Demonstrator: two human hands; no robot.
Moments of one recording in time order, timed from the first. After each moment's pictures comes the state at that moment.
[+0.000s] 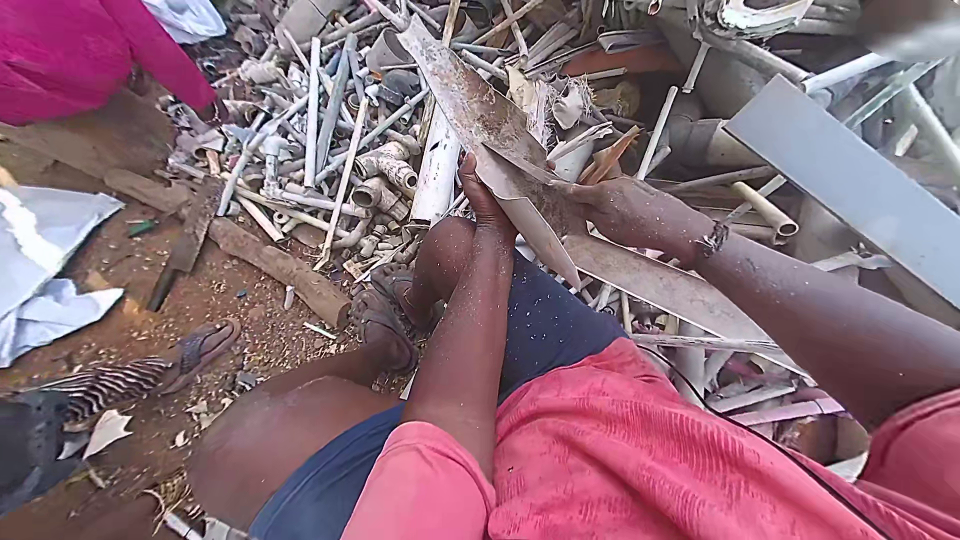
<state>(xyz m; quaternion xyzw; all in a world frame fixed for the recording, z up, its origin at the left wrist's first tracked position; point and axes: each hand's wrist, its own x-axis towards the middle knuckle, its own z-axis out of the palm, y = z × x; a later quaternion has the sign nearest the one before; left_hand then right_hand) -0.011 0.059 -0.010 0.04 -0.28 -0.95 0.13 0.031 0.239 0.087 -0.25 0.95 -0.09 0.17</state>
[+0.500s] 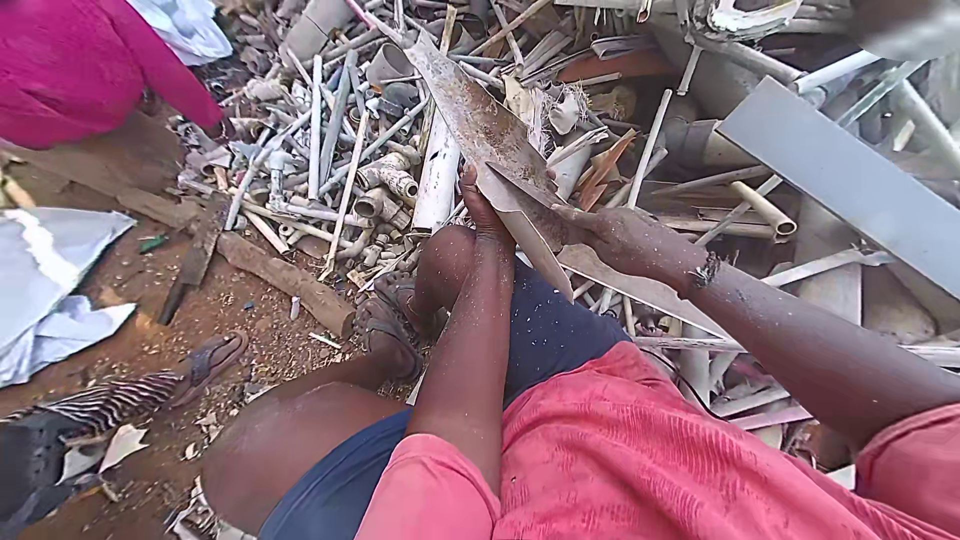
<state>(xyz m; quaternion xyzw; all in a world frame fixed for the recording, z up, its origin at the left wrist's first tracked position) -0.017 0.057 -0.021 0.02 -0.24 -0.96 0.15 0.060 0.252 0.063 -0.24 0.95 -0.13 0.12</state>
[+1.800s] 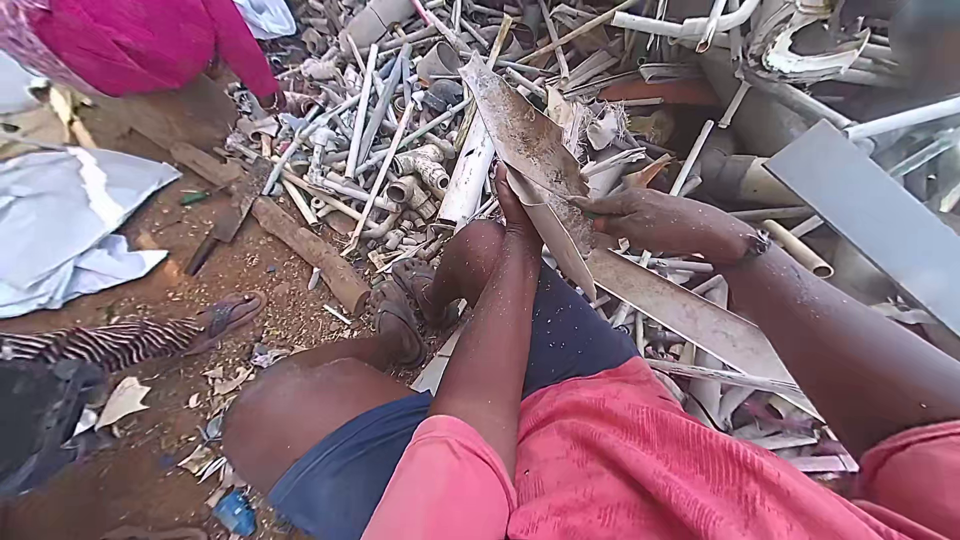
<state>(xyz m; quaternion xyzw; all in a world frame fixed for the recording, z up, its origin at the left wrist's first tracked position) -0.015 0.045 -0.017 0.03 -0.23 -0.96 0.17 0.015 0.218 0.105 -0.29 0.90 -0.21 0.24</state>
